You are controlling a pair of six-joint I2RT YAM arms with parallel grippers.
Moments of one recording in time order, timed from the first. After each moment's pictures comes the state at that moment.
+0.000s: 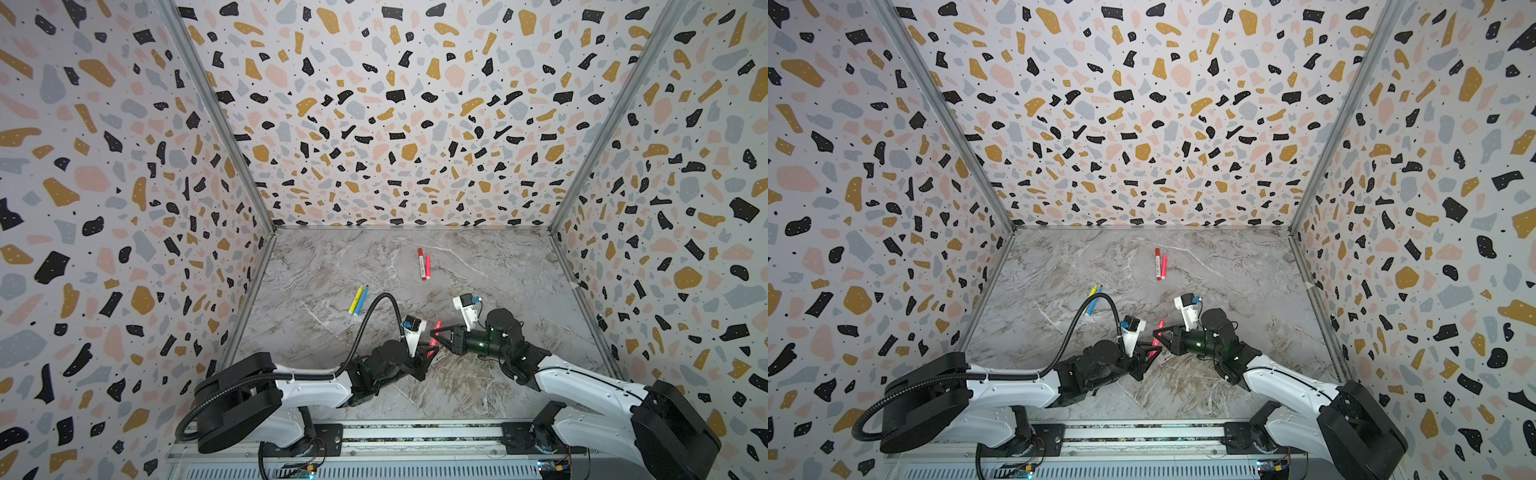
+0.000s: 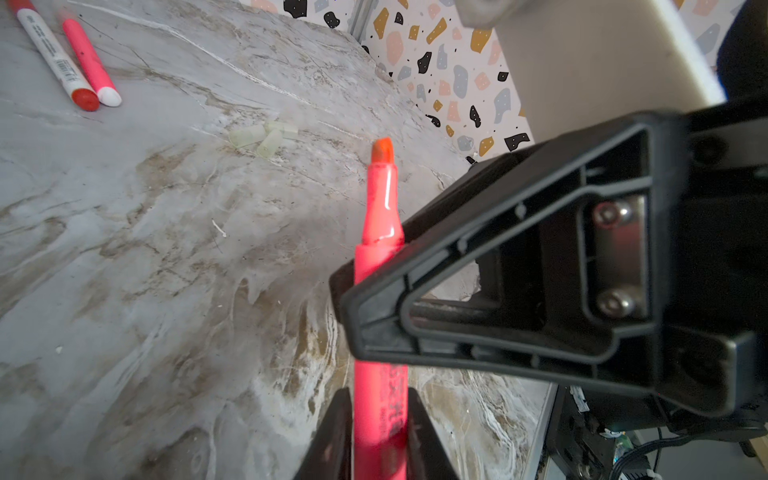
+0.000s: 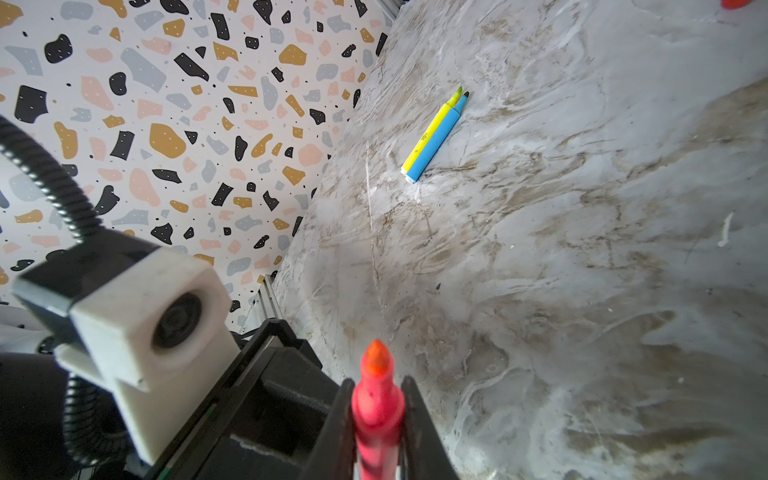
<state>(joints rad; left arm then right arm) -1.10 1.36 0.43 0.58 -0.09 -0.55 0.70 1.11 0.40 0.36 -0.48 0.72</state>
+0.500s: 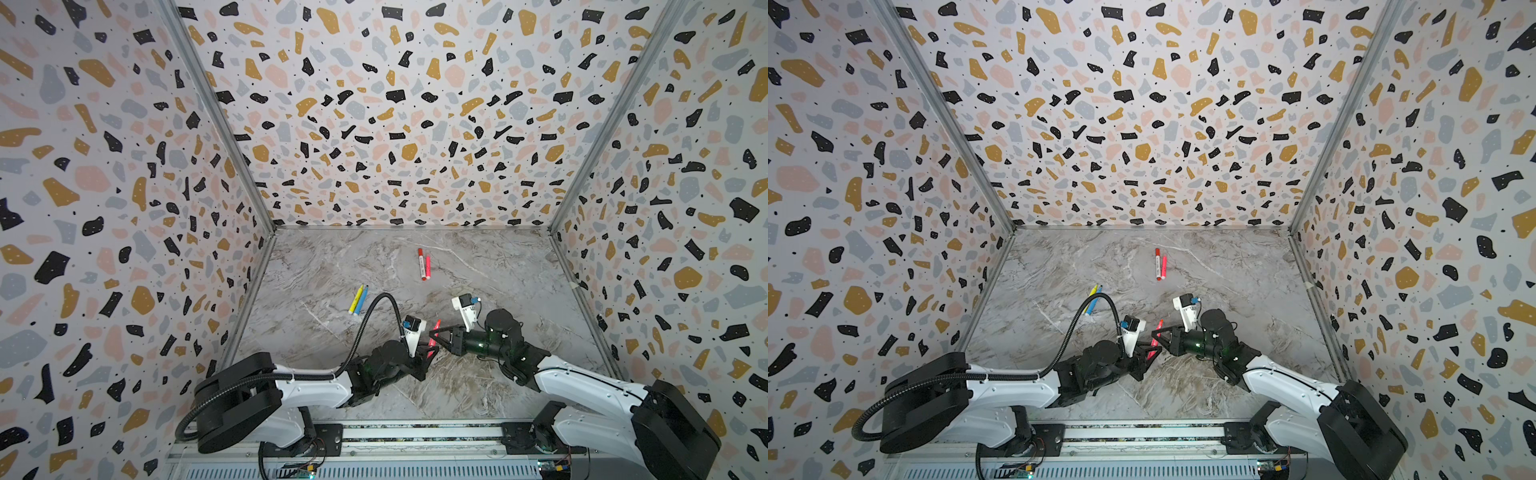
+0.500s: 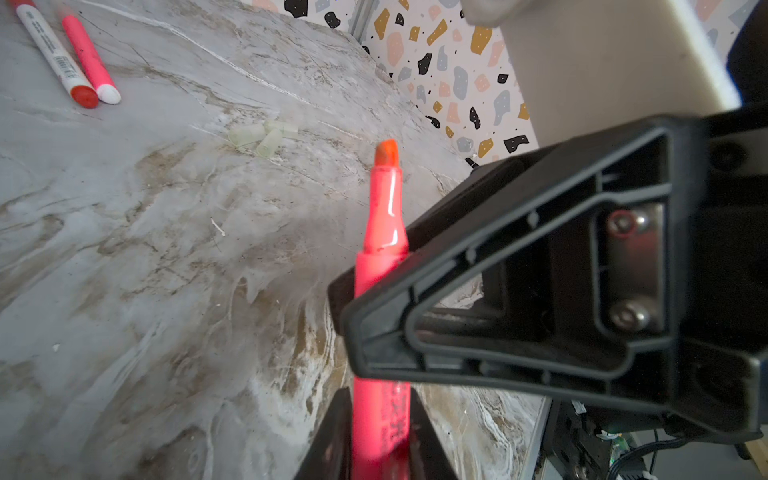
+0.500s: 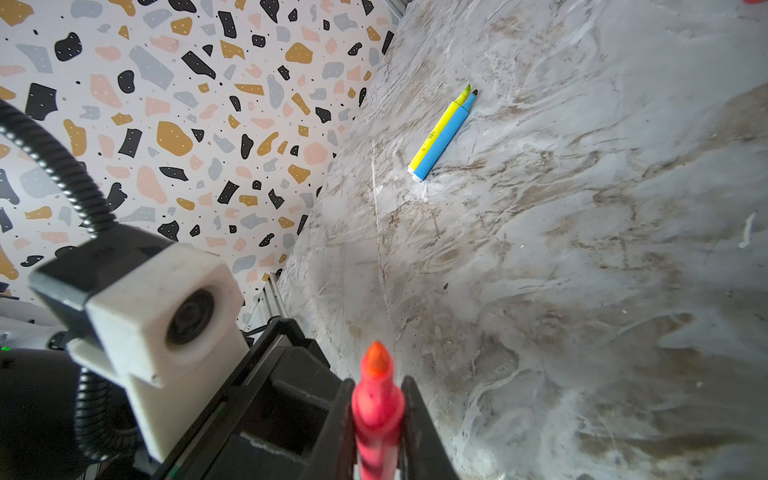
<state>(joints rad) -1.10 1.36 0.43 0.58 -0.09 -0.56 0.72 1.11 0.40 0.37 -0.48 0.73</state>
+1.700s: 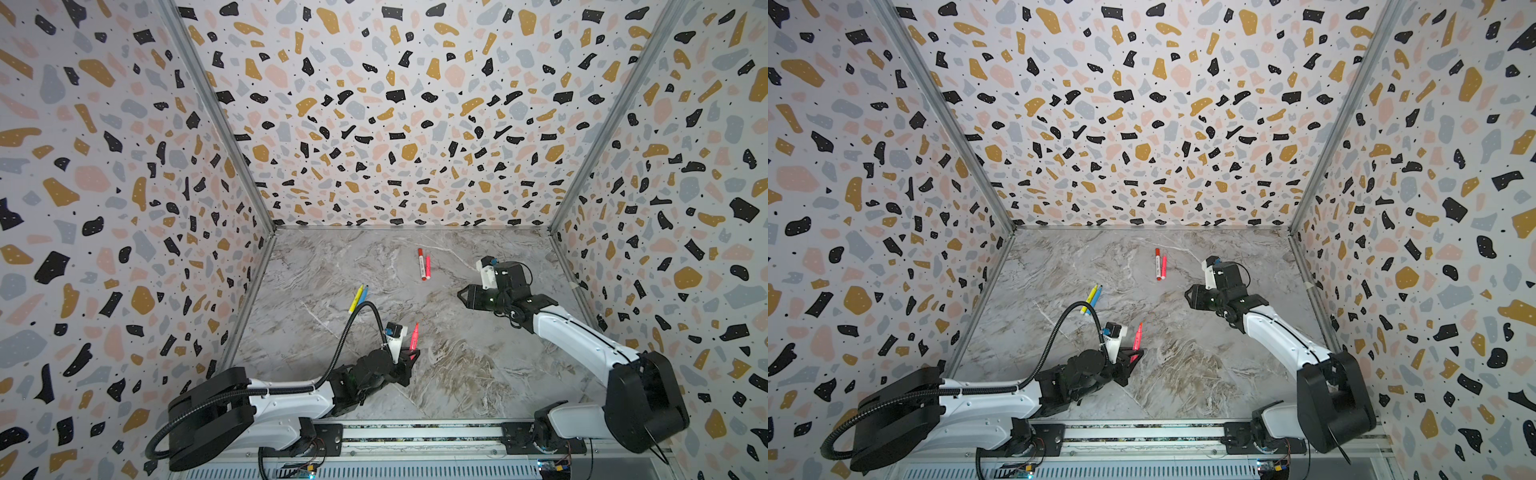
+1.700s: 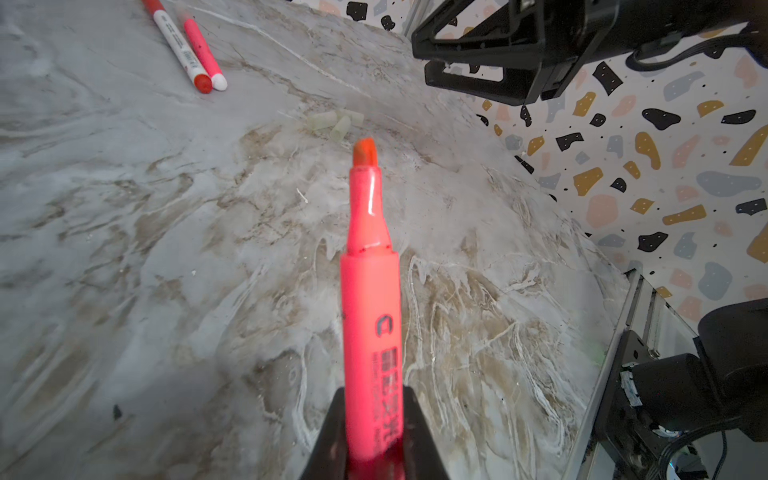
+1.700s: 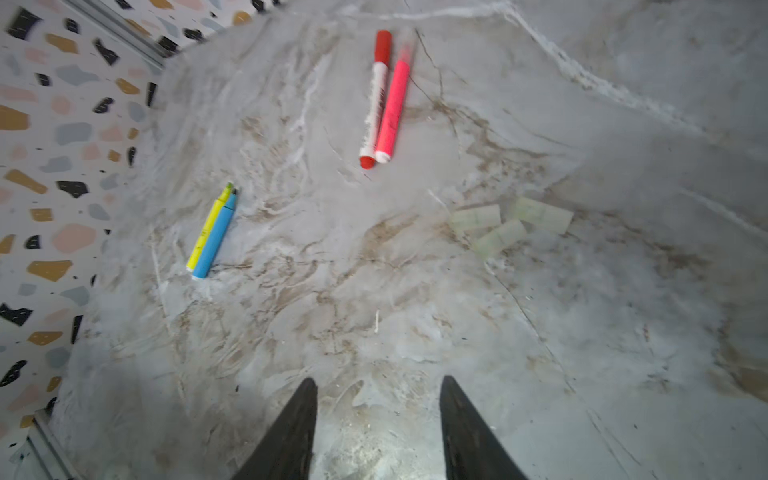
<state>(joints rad) -1.10 1.19 0.27 0.50 -0.20 -0.59 0.38 1.40 0.88 -0.27 -0.24 0.40</state>
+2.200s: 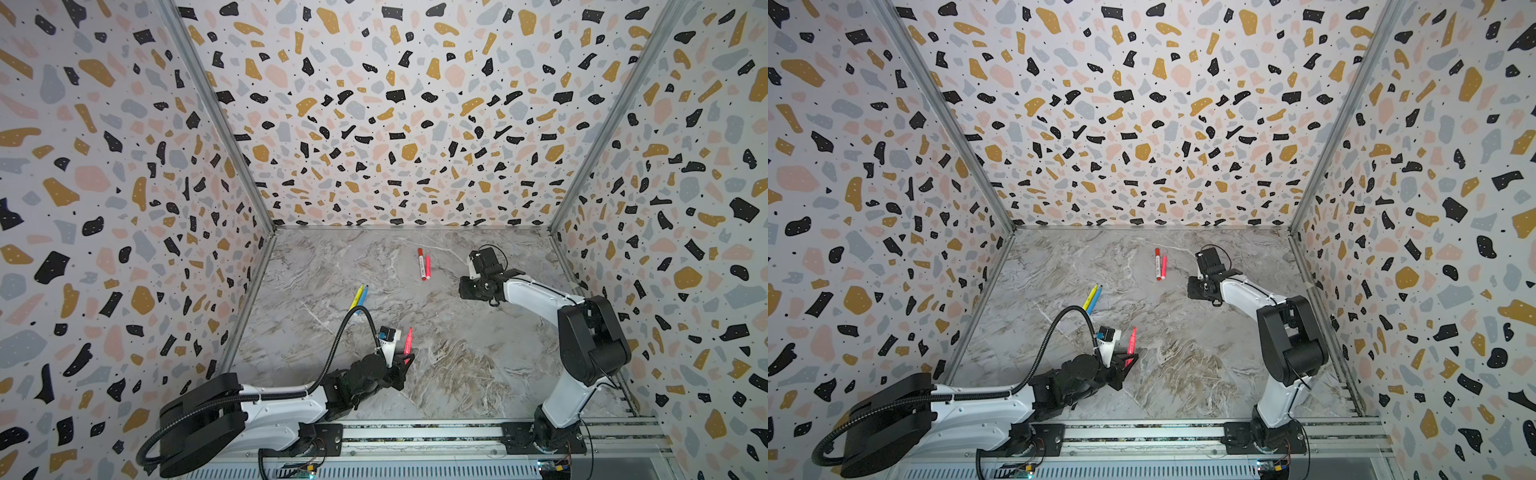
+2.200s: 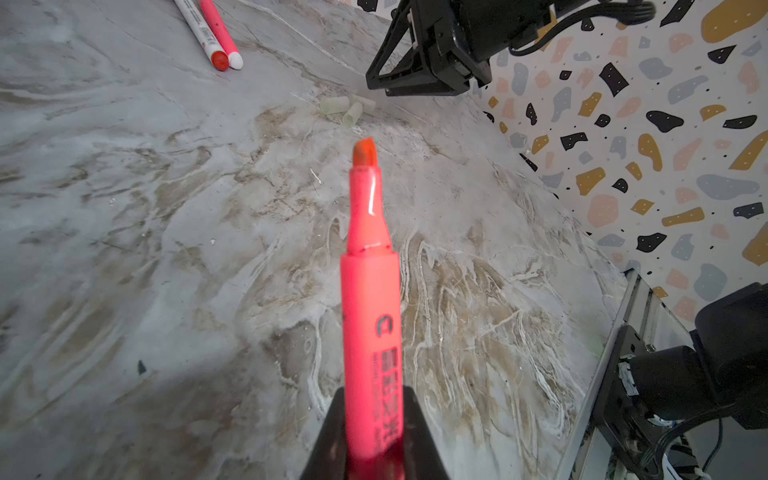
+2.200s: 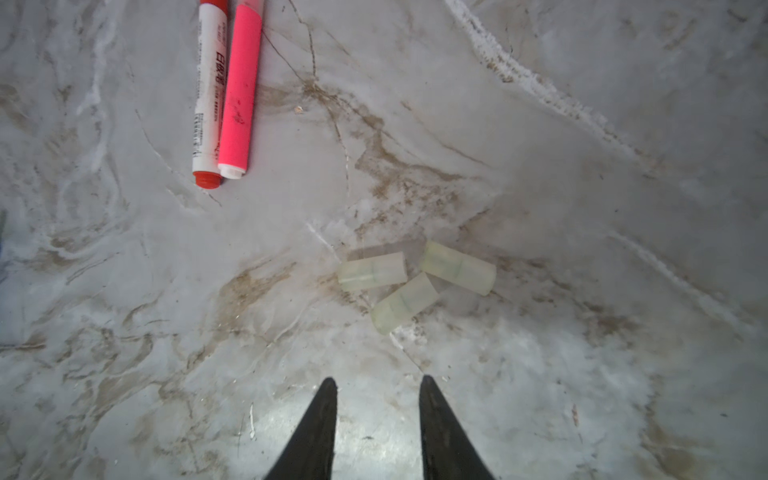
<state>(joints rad) -1.10 1.13 0.22 0.50 -0.20 -0.63 0.38 1.77 1.16 -0.39 -0.03 0.34</state>
